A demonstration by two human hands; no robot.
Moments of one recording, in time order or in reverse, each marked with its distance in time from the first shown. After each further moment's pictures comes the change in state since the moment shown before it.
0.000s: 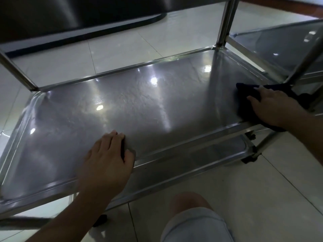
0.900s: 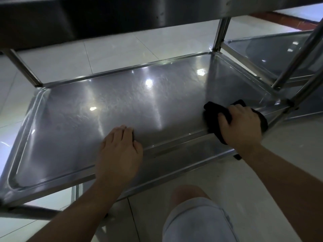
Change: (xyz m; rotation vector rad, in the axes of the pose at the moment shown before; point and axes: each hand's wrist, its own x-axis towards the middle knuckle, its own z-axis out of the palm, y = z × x) left_hand -0.001 -0.009 0.010 -0.004 0.038 0.045; right_hand -0.107 -0.091 0.038 0.172 0.507 -0.177
